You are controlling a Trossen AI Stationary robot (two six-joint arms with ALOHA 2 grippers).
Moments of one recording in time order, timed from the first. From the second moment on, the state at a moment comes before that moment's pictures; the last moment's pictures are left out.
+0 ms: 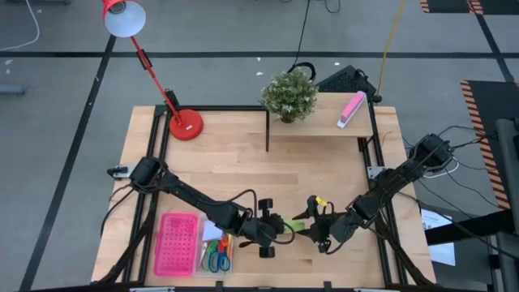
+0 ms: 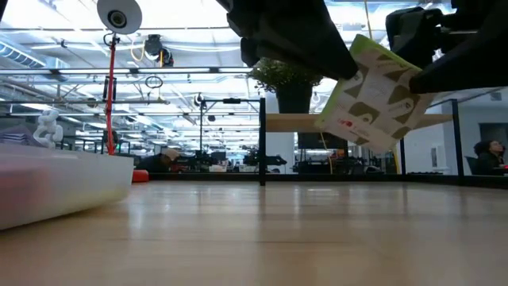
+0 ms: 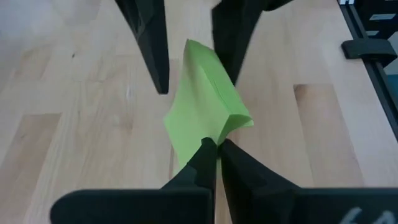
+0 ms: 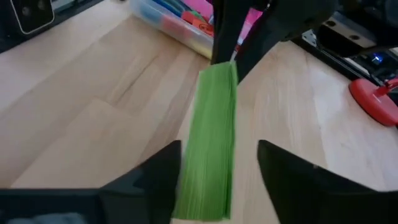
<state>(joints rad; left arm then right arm) -0.43 2.05 1.53 -0.26 -0.34 -0.27 0.69 1.48 0.58 0.31 0.56 -0.13</state>
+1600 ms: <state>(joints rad) -0.51 2.04 1.53 -0.15 -0.74 -0.18 0.59 1.42 0.58 0.35 0.46 -0.01</state>
